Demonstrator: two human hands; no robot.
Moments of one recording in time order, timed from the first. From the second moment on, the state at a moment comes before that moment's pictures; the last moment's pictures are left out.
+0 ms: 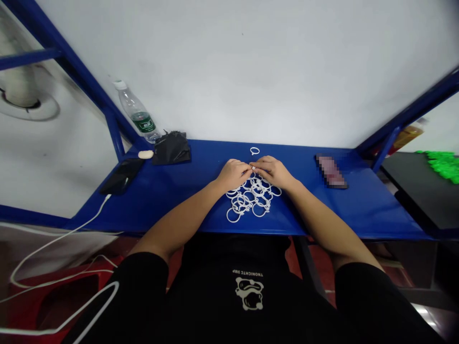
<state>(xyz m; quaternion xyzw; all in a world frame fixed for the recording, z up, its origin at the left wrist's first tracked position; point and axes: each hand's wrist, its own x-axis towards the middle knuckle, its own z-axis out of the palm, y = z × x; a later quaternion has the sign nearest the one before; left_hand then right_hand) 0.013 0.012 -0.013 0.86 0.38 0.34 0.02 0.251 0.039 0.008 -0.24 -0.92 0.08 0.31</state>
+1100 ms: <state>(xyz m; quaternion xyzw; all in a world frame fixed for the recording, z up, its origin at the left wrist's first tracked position) 0.009 0.007 -0.005 0.85 0.47 0.21 0.10 0.267 0.069 -0.006 -0.44 -0.85 0.00 0.28</state>
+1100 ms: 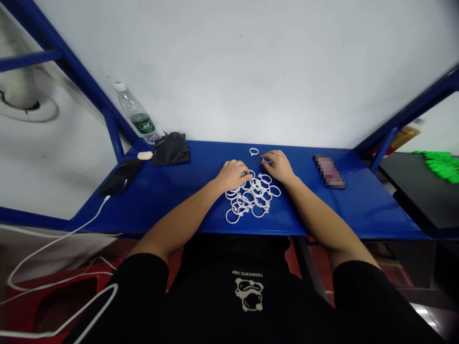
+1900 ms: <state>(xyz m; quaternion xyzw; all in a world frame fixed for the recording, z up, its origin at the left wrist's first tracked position) 0.011 0.011 -0.015 0.84 0.49 0.22 0.09 0.251 0.050 -0.006 -0.27 -0.92 0.14 0.24</state>
